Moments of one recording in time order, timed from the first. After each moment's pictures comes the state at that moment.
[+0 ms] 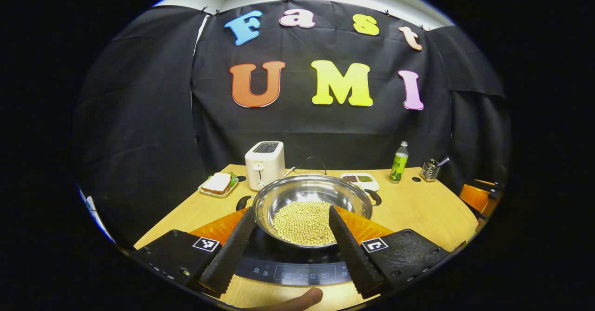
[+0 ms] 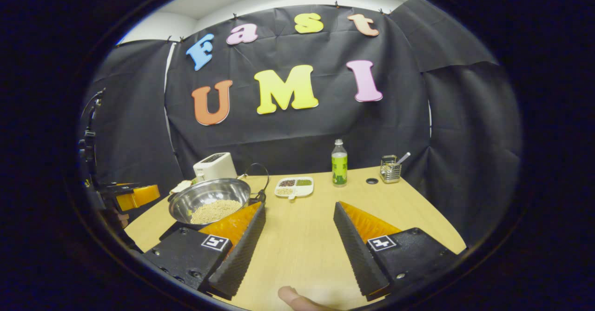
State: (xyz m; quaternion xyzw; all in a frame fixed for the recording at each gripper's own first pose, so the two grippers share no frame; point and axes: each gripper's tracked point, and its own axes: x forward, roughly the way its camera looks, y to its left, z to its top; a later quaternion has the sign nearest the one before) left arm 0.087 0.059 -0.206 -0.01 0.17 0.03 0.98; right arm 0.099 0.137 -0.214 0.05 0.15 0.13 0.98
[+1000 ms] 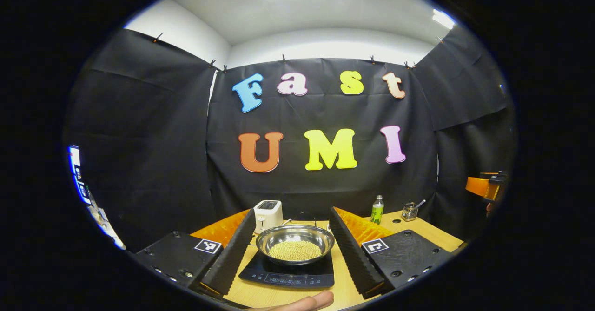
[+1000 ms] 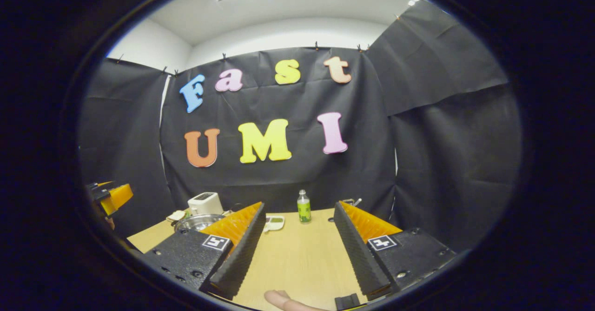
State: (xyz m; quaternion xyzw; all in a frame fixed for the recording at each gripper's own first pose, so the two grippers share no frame) left arm -0.030 0.007 -0.056 0.00 -0.01 0.06 1.00; right arm 0.008 0.012 -0.062 0.05 0.01 0.07 1.00
